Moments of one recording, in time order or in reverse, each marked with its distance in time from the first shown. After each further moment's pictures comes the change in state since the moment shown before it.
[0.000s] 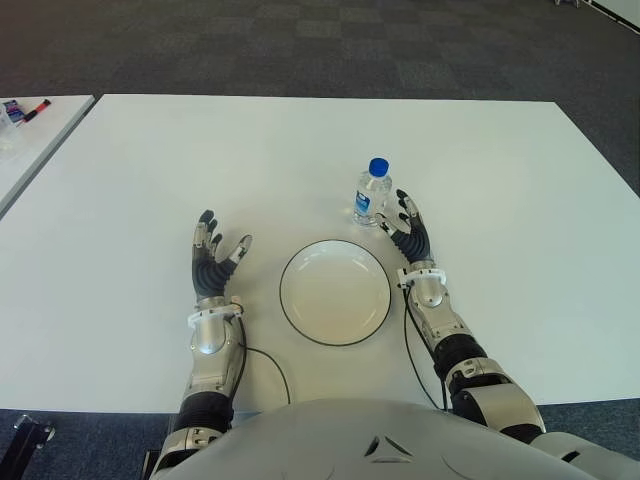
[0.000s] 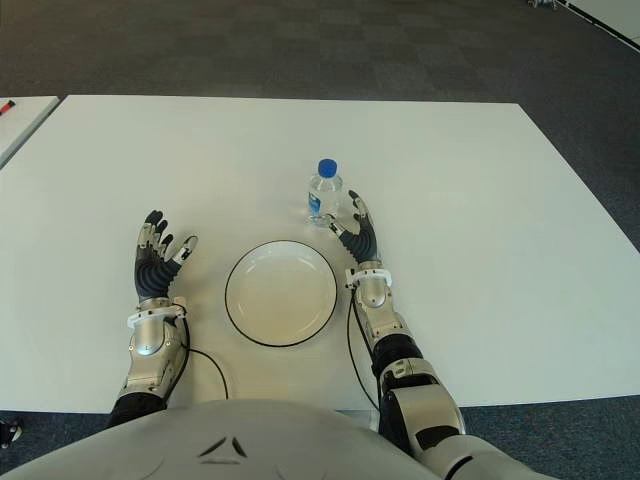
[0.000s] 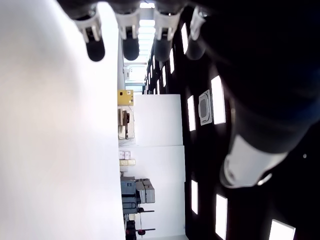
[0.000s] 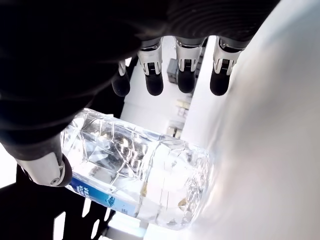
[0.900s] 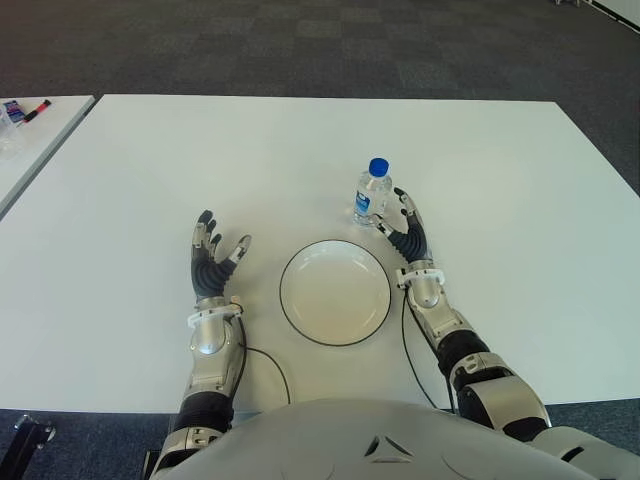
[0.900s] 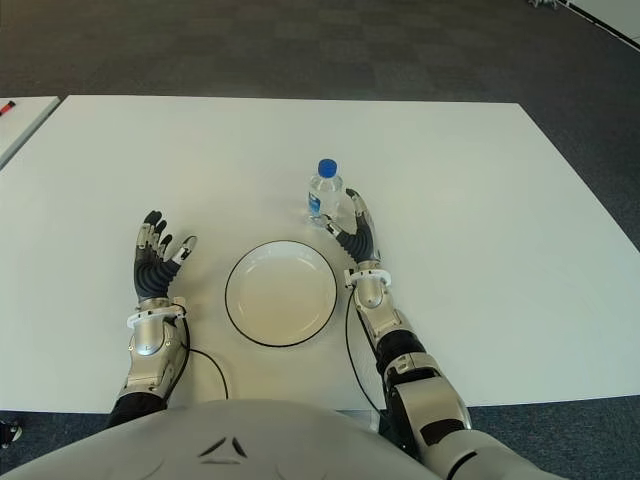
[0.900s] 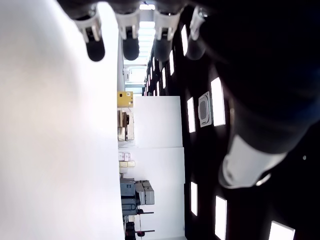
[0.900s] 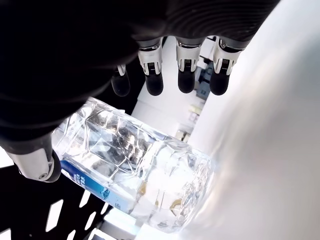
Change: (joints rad) left arm -0.002 -0.002 0.001 0.006 -0.007 -0.007 0.004; right arm -0.038 -0.043 0.086 0.056 -0.130 -0.018 -0.151
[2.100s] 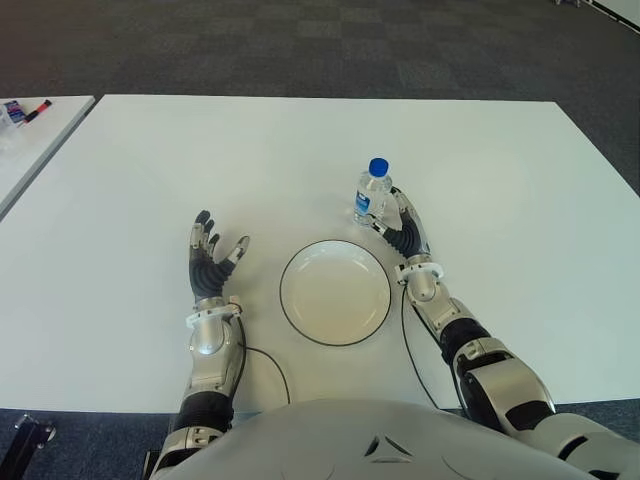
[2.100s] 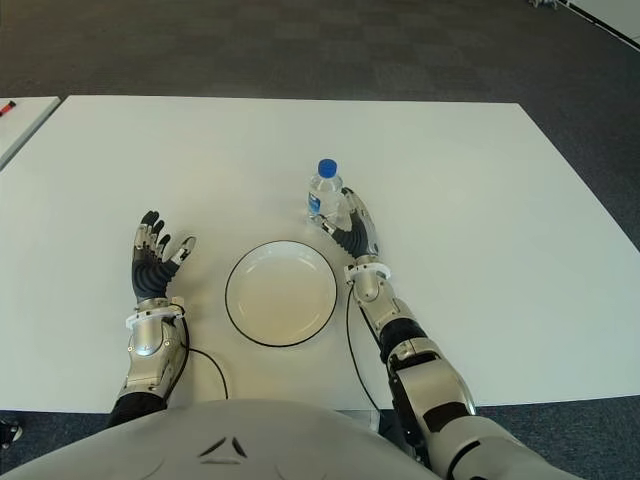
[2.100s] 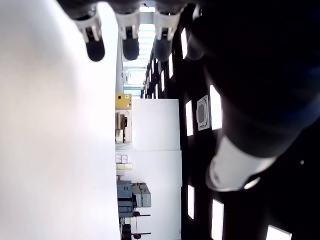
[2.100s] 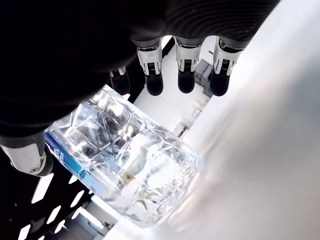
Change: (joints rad) left arm -0.002 -0.002 -0.002 0.007 -0.019 -0.014 -0.010; right arm -0.075 -0.028 0.071 0.096 -0.067 0.035 -0.056
